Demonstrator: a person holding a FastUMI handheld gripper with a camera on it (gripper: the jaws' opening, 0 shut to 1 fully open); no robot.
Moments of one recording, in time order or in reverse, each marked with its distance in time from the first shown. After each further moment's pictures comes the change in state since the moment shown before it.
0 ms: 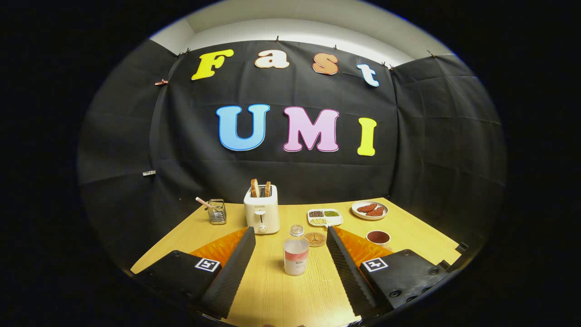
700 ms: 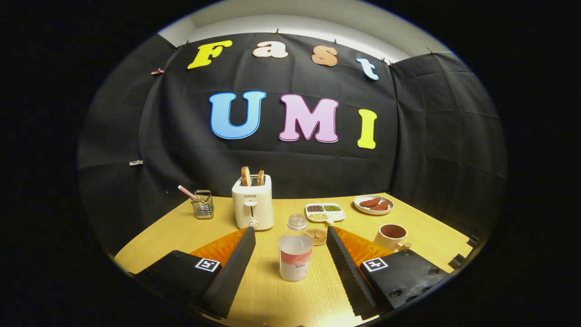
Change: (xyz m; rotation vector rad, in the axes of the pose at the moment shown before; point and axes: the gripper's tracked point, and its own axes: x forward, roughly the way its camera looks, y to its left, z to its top) arm 0.078 0.003 -0.066 -0.023 0.008 -0.029
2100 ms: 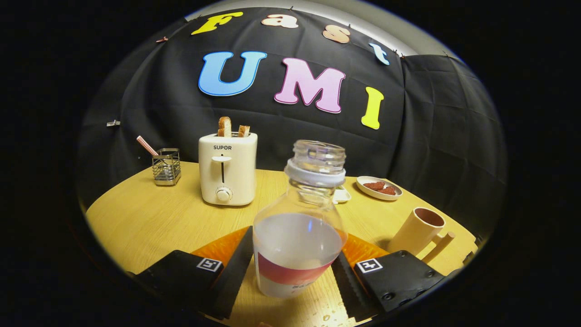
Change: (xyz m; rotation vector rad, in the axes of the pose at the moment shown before) arm 0.107 -0.014 -0.101 -0.117 0.115 -0.088
